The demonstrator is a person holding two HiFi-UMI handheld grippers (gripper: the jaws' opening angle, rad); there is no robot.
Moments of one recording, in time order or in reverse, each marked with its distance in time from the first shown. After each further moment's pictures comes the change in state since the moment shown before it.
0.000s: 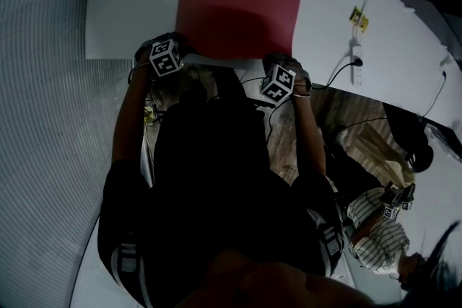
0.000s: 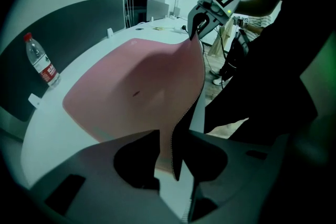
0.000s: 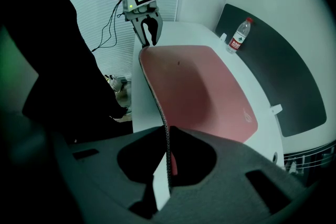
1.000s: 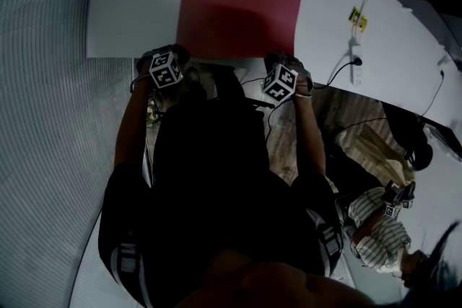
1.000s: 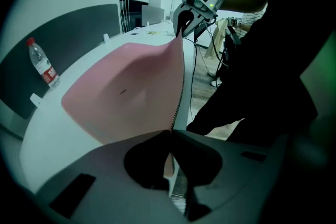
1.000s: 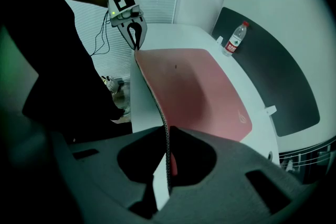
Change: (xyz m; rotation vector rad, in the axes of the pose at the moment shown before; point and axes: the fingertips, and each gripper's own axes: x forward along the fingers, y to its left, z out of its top) left arm 0.000 -0.035 -0.010 0.023 -0.048 -0.005; right arm -0.008 -0.007 0.006 0.031 -0.010 -0.033
